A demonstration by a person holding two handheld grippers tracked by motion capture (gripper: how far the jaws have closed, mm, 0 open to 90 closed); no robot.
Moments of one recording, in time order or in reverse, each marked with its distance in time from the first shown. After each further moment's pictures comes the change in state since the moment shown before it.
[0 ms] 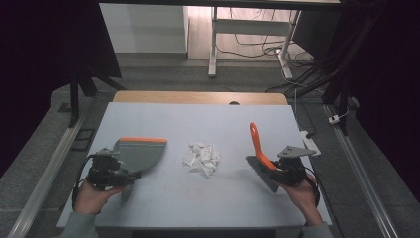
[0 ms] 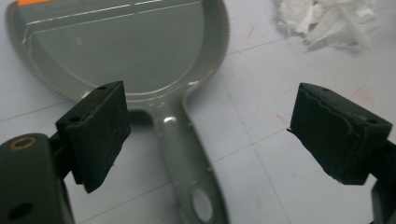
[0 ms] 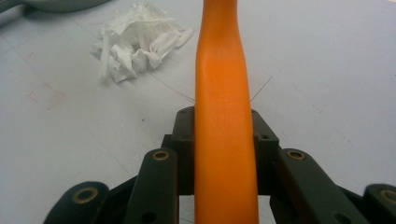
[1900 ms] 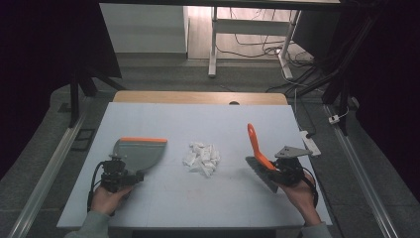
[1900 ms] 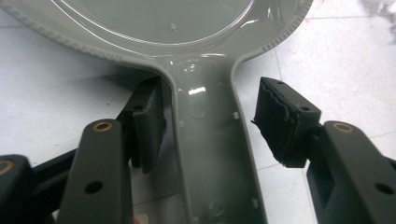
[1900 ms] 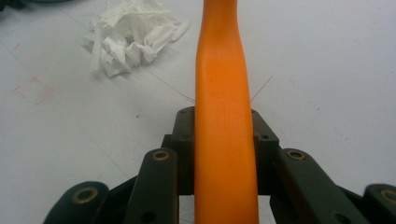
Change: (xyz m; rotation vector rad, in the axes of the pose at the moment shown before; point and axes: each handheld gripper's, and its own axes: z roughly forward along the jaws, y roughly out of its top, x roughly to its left) left arm 0.010 -0.013 0.059 0.107 0.028 -0.217; right arm 0.004 0.001 0.005 0.025 -0.030 -0.018
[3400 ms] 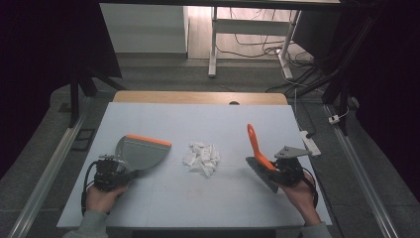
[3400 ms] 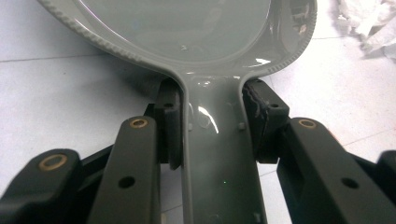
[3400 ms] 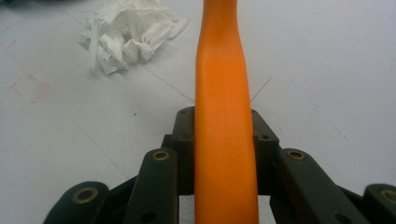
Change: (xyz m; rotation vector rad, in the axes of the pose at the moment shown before) left arm 0.015 -0.004 -0.010 -0.108 -0.068 0.057; right arm 0.000 -0.001 0.001 0.009 -0.008 -0.001
